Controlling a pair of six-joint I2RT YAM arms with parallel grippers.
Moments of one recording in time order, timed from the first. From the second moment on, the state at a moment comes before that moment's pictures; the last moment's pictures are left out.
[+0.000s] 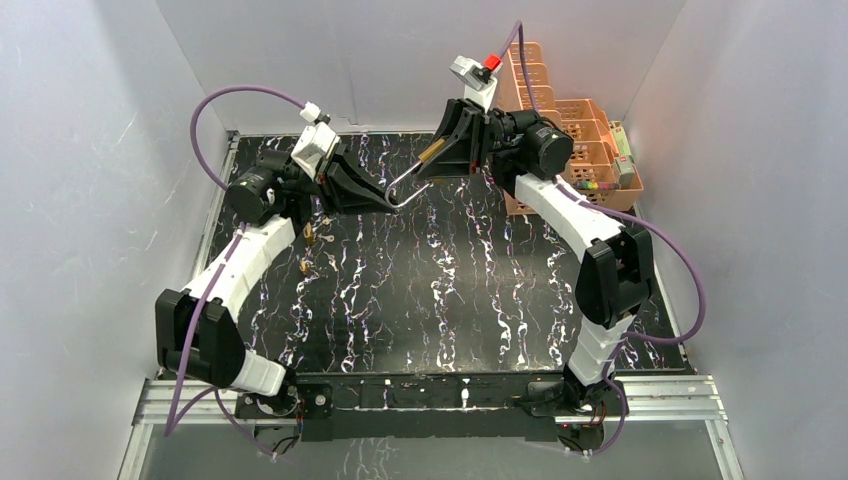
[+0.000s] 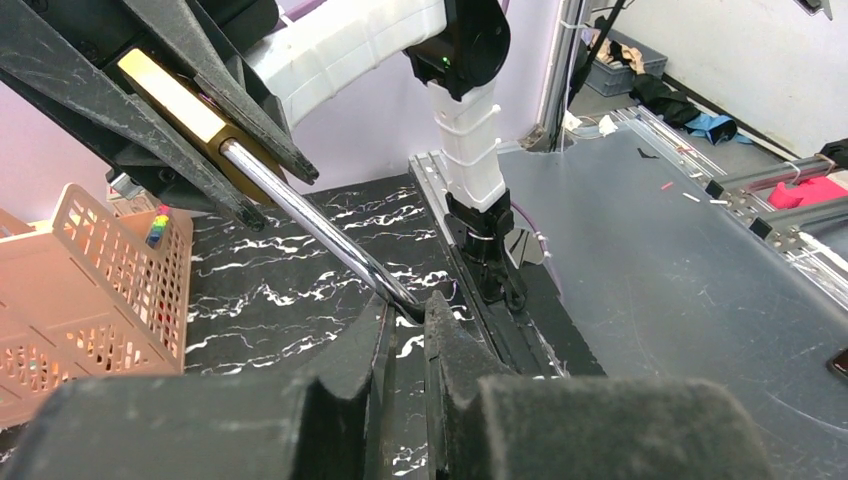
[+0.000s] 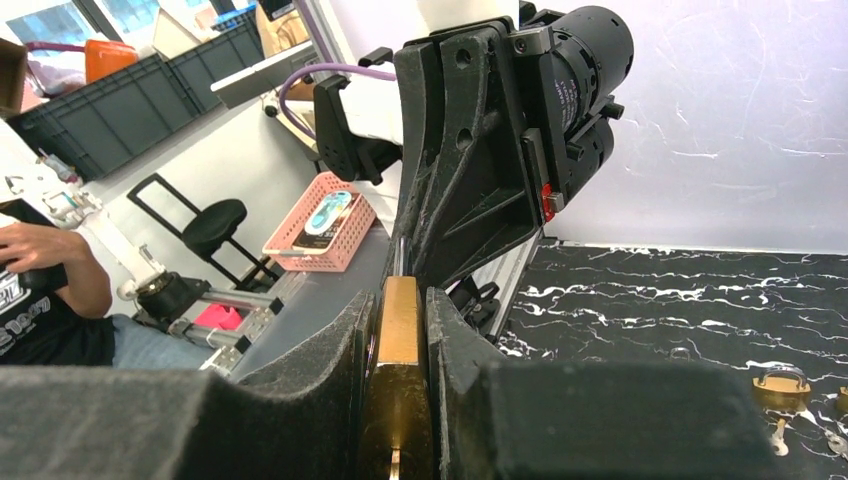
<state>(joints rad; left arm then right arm) -0.32 1.43 1.20 1.47 1.47 -1.18 0.52 1.80 1.62 1.48 -1.33 1.62</state>
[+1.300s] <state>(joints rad) -0.30 1.64 1.52 1.52 1.55 -1.40 0.52 1.87 1.64 1.49 -1.17 1.61</state>
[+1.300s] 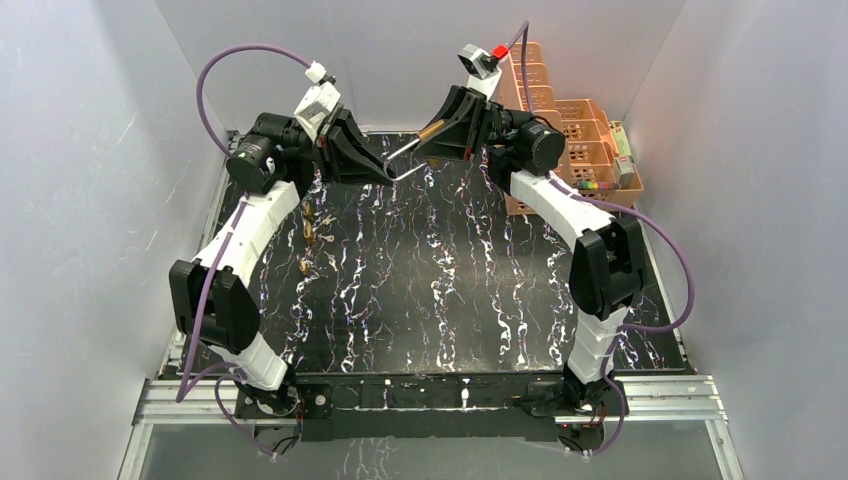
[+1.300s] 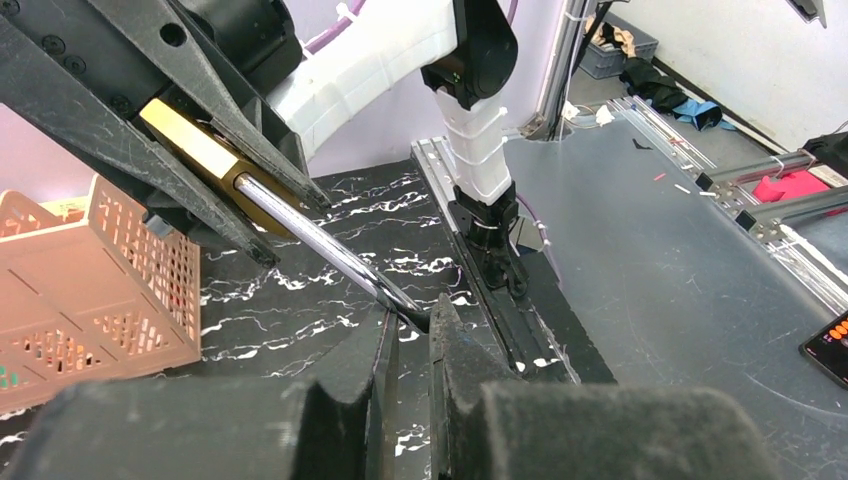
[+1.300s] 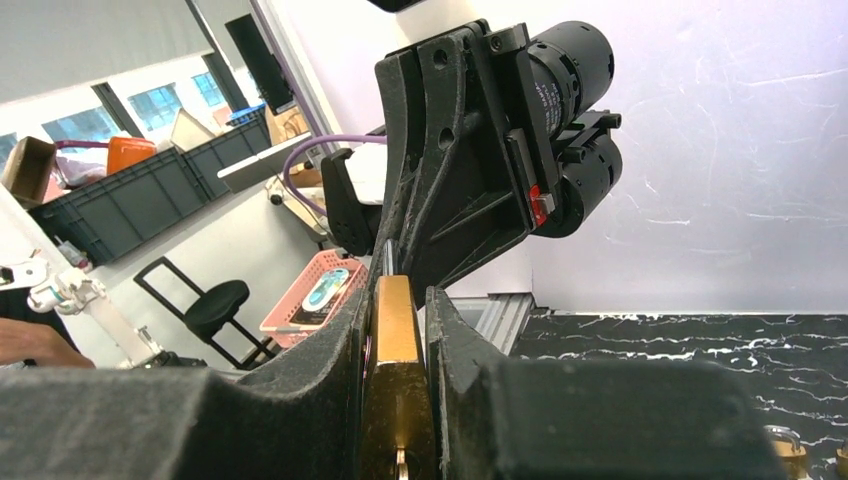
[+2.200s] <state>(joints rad) -0.26 1.56 1.30 1.51 1.51 -1.30 0.53 1.79 1.45 1.48 -1.17 1.45</state>
